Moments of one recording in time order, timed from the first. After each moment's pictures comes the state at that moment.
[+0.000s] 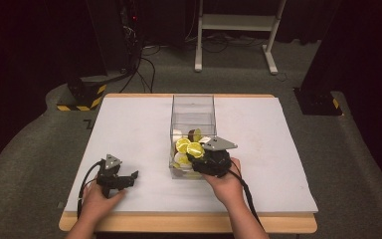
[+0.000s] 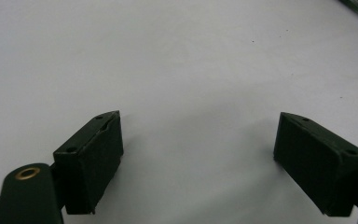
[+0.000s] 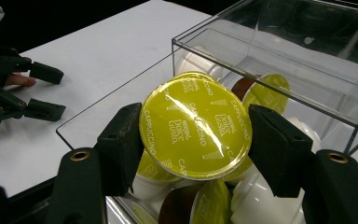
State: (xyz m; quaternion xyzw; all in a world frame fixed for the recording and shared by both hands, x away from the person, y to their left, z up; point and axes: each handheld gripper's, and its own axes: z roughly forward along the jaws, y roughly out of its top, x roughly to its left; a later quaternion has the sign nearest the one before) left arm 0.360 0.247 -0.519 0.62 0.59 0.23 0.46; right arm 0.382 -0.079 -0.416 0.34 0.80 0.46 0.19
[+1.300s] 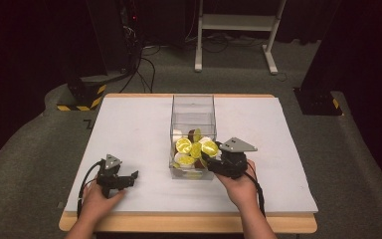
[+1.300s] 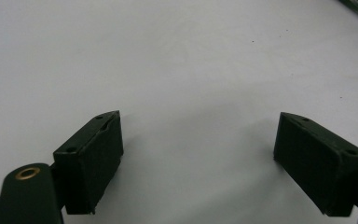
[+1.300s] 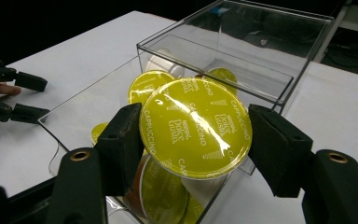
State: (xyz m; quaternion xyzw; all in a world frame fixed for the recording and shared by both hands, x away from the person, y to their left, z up) left arm 0.361 0.247 -0.519 0.62 0.59 0.23 0.46; right arm 0.374 -0.118 -0.407 0.37 0.78 0.47 0.21
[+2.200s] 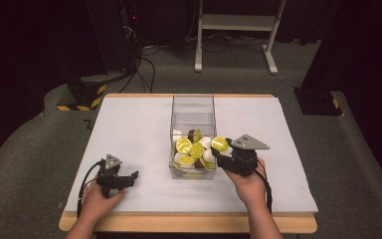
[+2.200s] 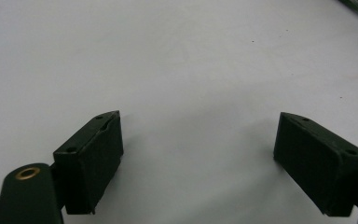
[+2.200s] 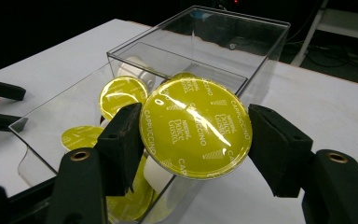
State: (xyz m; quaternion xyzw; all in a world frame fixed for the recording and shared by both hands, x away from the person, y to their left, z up) left arm 0.361 0.247 -0.519 0.62 0.59 0.23 0.46; right arm 0.378 -0.143 -0.400 0.39 0.76 0.47 0.23
